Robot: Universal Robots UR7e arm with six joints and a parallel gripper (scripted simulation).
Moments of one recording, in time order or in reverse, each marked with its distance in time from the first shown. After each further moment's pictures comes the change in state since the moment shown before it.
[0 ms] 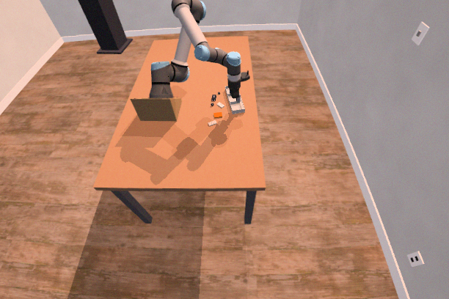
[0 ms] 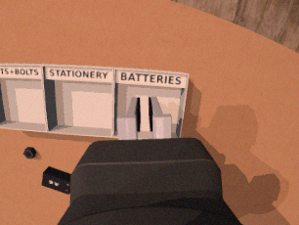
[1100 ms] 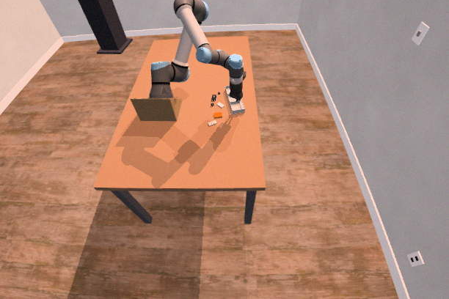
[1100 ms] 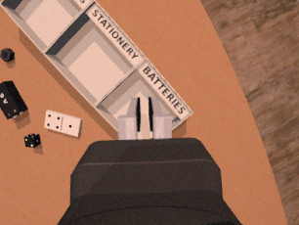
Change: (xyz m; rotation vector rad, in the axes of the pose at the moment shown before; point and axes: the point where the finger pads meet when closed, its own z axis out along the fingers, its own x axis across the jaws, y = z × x) arm 0.000 0.000 0.000 0.028 -0.023 -0.771
